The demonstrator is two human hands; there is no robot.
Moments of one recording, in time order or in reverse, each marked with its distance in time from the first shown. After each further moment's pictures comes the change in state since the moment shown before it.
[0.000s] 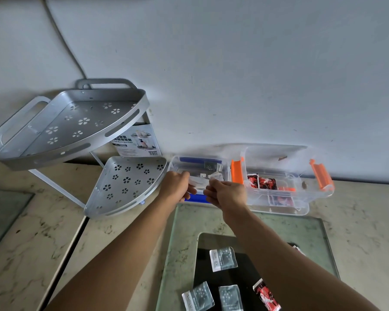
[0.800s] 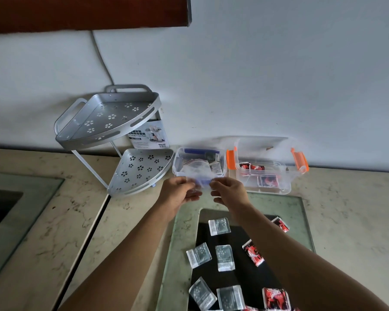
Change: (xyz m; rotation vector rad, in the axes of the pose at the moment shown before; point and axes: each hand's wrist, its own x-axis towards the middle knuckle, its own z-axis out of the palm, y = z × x) left_hand -0.120 -0.028 -0.023 -0.426 -0.128 0.029; right_hand -0.090 0.011 -0.053 -0.187 -0.228 -0.179
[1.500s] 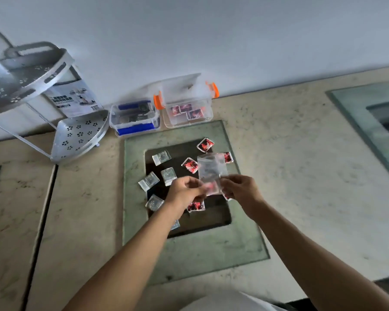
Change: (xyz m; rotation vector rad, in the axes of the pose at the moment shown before) left_hand -0.207 -0.155 0.112 0.255 -0.342 -0.081; right_hand -0.238 0.144 -0.183 0.086 0.260 0.044
